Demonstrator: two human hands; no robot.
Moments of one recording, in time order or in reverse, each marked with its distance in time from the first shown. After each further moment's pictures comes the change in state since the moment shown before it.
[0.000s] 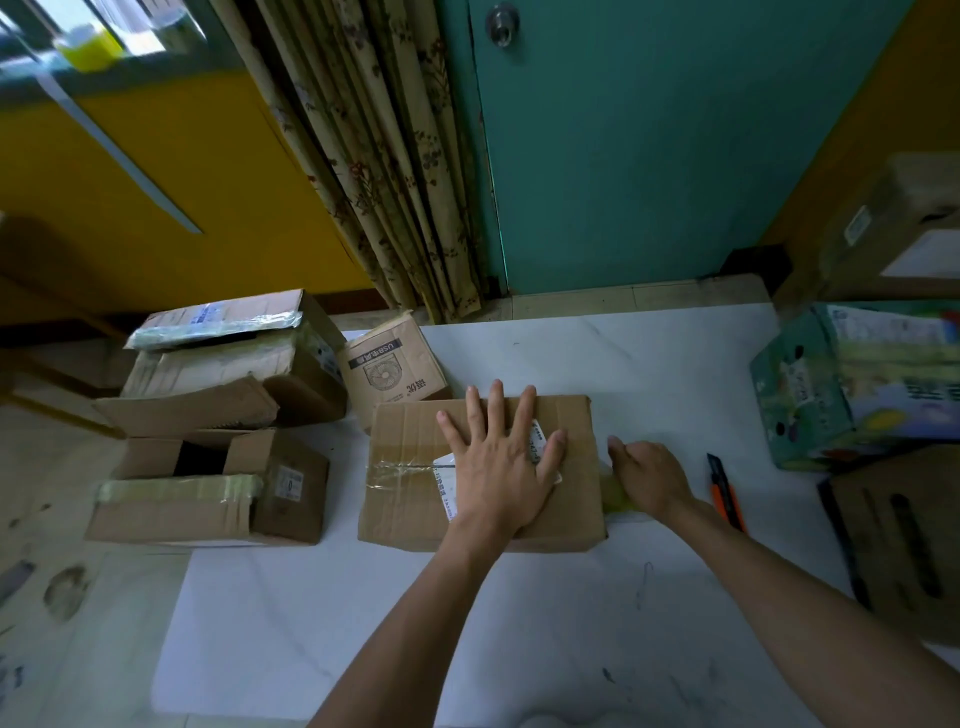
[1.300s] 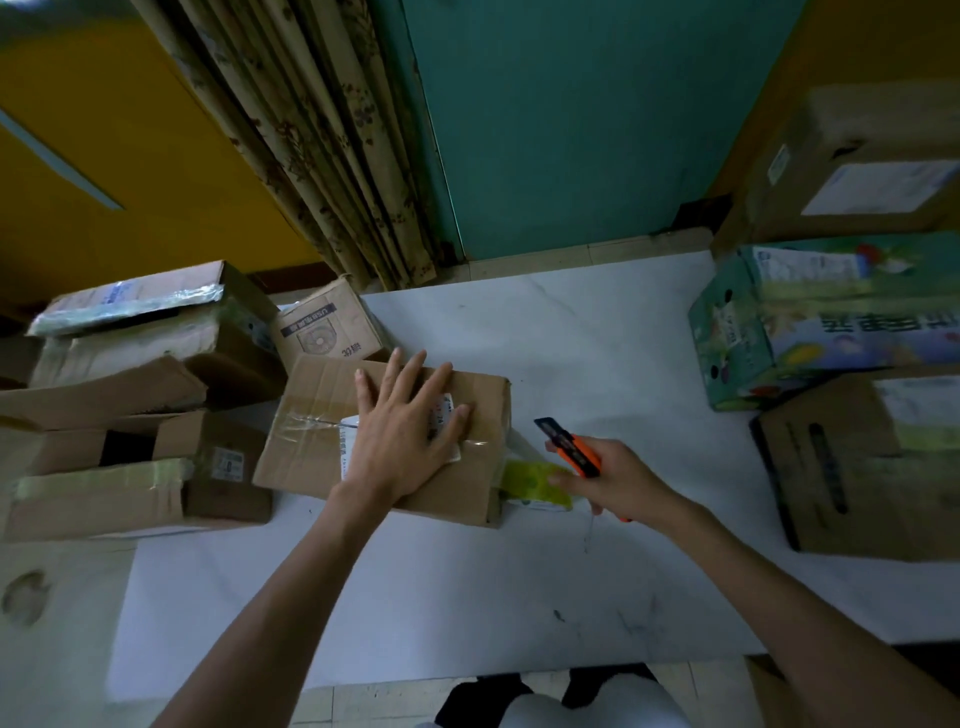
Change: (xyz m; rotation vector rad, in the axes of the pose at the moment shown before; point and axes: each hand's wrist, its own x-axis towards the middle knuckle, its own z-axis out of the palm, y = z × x) left_hand -0.004 -0.050 -0.005 -0.059 0.074 0.213; right_hand -0.080 -0.002 -0.038 0.414 -0.311 0.052
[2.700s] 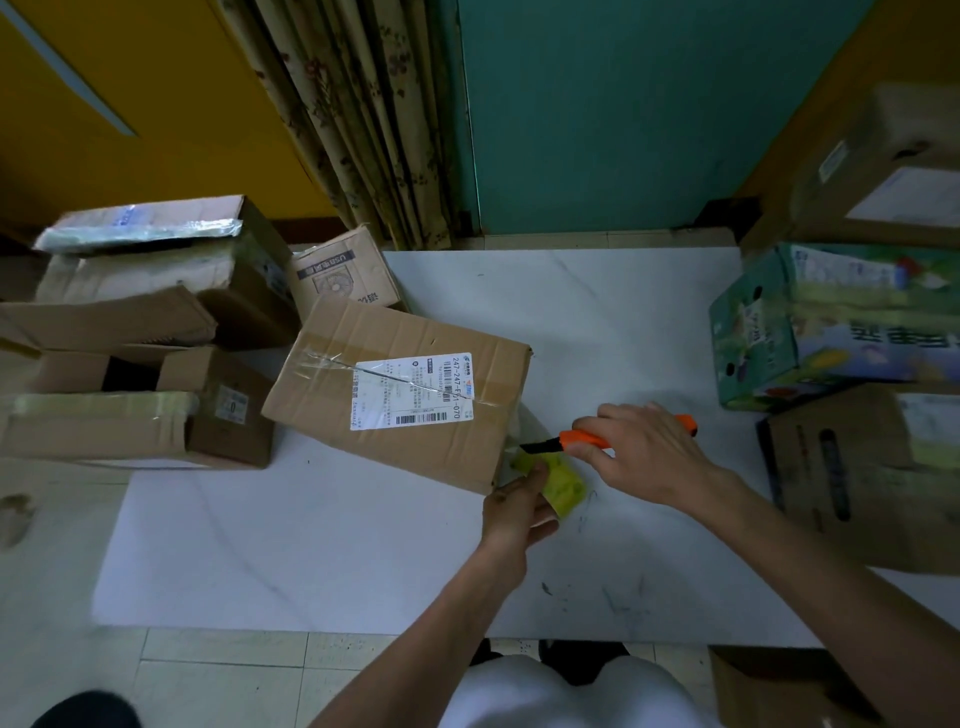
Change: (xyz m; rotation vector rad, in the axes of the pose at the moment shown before) left_hand -0.066 0.118 0.110 -1.661 -0.214 -1.161; right_hand 0.002 -0.008 -0.020 -0.981 0.092 -0.398
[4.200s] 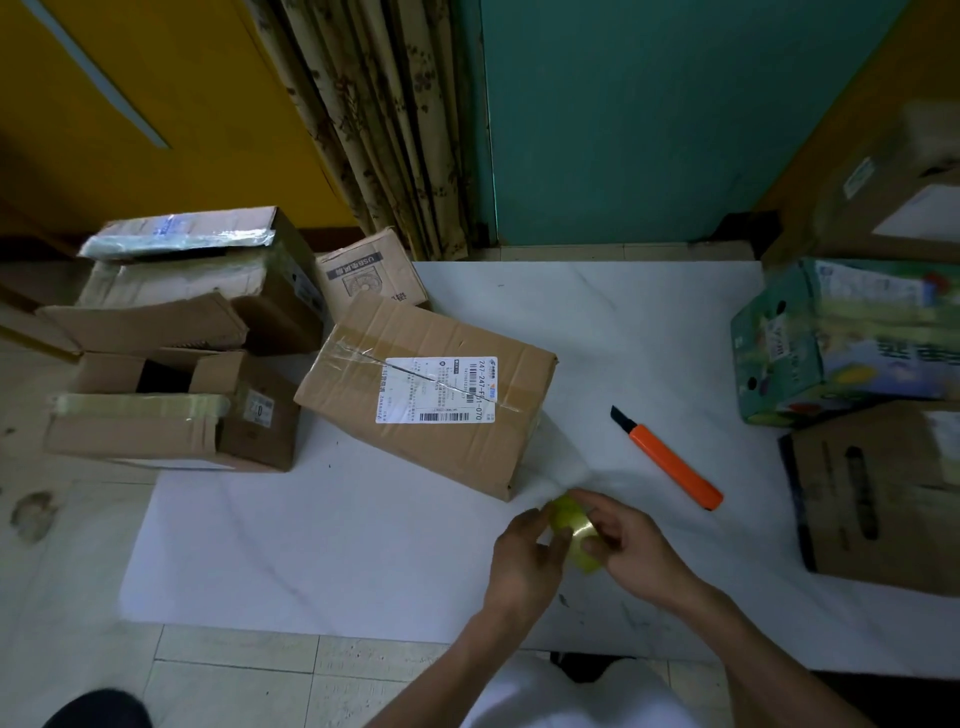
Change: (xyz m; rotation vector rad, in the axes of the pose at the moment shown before) left_hand -0.008 -0.035 -0.039 0.792 -0.002 0.493; right_hand -0.056 -0.040 0.085 1.075 -0.146 0.457
